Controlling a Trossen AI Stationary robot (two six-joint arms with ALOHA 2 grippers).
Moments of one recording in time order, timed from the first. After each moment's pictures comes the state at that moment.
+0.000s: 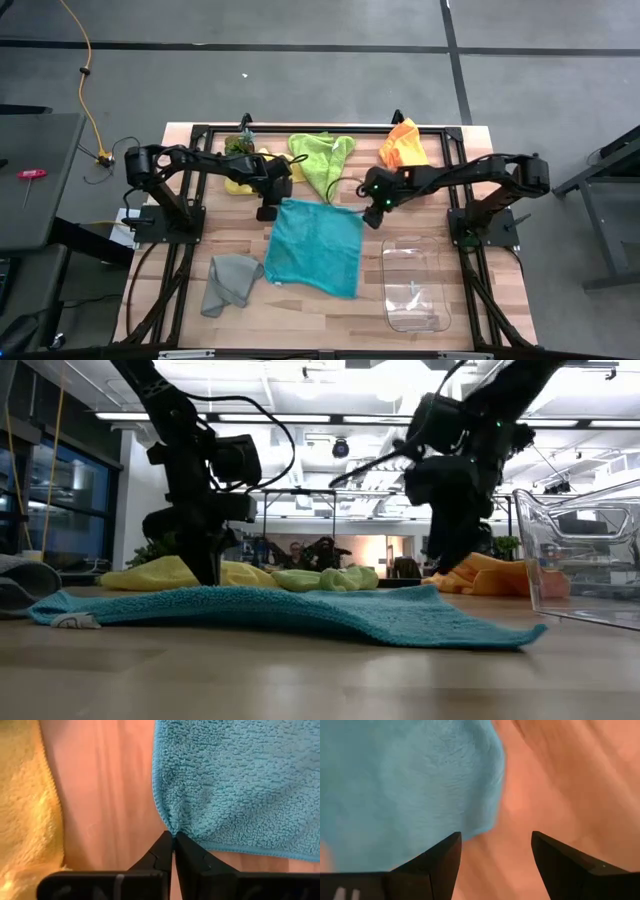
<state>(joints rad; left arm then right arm) 0.49 1.65 0.81 -0.46 0.14 0.40 -0.21 1.50 0.78 -0.38 -0.24 0.50</state>
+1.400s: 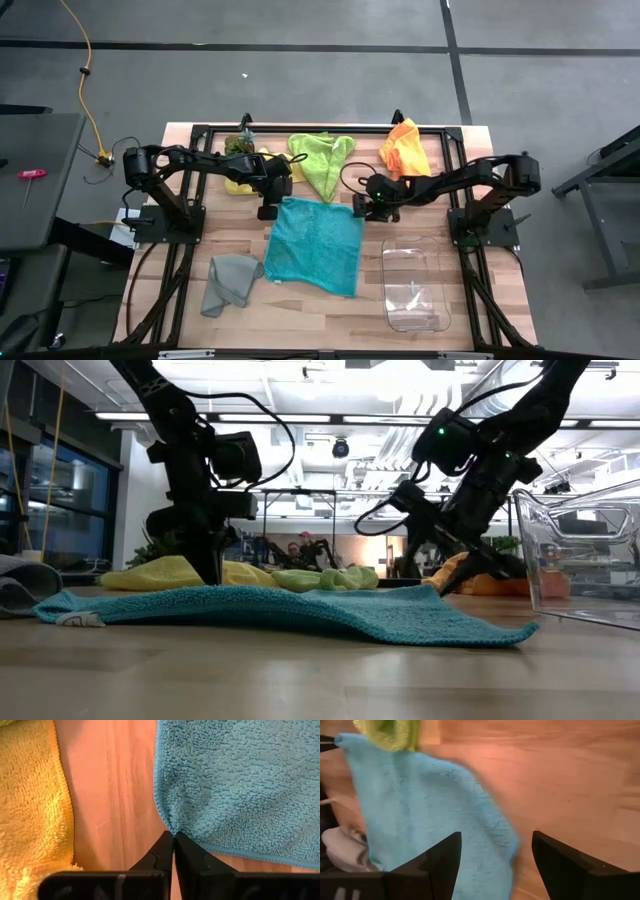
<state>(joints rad) 0.49 1.64 0.81 -0.45 0.14 0.37 -0.18 1.58 0.62 0.04 -0.22 1.43</state>
